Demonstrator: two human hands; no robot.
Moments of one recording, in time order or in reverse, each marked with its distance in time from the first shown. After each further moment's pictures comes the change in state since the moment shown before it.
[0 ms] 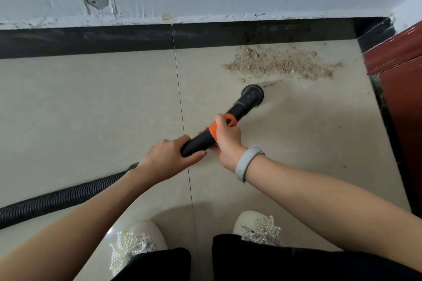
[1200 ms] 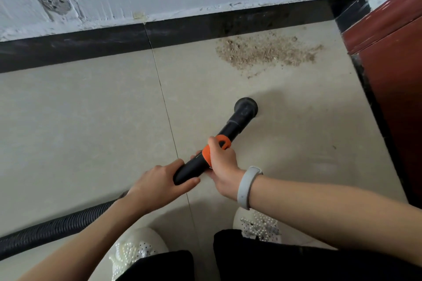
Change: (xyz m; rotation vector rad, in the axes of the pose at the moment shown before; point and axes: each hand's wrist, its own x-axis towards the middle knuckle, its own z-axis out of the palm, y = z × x) left_hand -0.023 -0.015 0.023 0.067 -0.153 0.129; right_hand -0.026 0.039 -0.034 0.012 -0.019 0.094
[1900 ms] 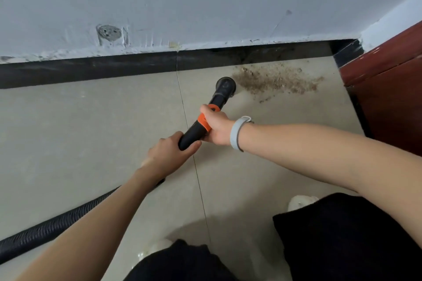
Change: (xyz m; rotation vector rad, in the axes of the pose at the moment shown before) left_hand 0.046 -0.023 -0.070 -0.186 0.199 -0.123; right_hand 0.023 -0.103 0.096 -0.207 -0.131 0.043
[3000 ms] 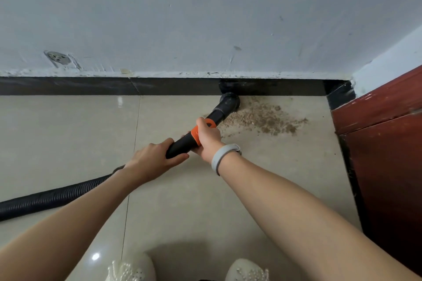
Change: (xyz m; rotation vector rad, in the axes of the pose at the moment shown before) left_hand 0.054 0.146 0.045 0.254 0.081 -0.139; right_hand 0.070 -0.058 -0.131 0.051 -0.081 -0.065
